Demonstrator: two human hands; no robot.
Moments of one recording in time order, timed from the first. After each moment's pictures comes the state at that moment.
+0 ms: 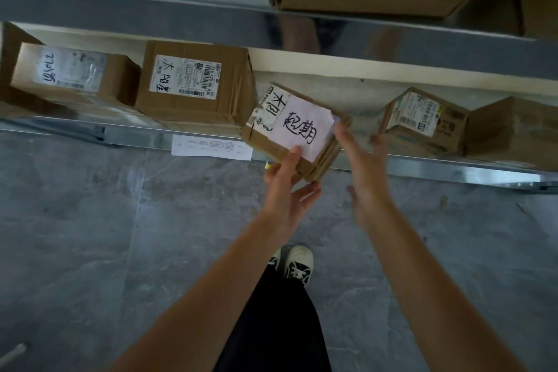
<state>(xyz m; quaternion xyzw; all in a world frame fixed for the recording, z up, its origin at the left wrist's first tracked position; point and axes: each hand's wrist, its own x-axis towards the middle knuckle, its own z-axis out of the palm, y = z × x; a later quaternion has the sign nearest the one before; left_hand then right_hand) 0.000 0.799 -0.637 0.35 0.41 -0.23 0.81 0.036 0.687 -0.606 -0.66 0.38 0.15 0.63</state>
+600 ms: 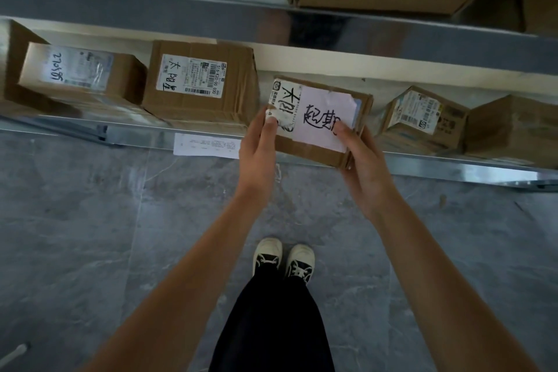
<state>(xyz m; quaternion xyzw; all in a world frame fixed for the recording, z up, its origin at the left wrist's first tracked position) 0.026 0.834 -0.586 0.63 0.27 -0.08 0.72 0.036 0.685 -0.613 -0.55 0.25 0.17 0.78</state>
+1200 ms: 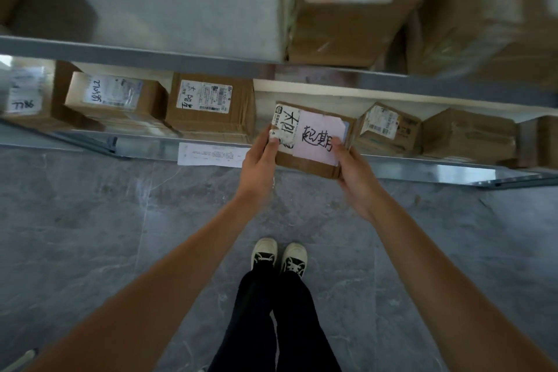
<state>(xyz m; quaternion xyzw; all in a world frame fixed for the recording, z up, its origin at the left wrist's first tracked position) -0.009 0.847 -0.525 0.67 0.22 -0.14 0.70 0.002 0.678 -0.545 -0.64 0.26 0.22 0.69</state>
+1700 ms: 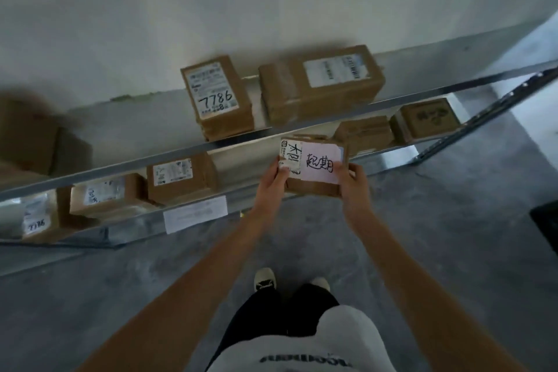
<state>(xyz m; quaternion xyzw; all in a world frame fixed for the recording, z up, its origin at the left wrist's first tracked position) -0.053 0.741 -0.358 0.70 0.06 -0.24 0.66 -0.091 0.590 -0.379 -0.64 0.42 -0.03 0.64</state>
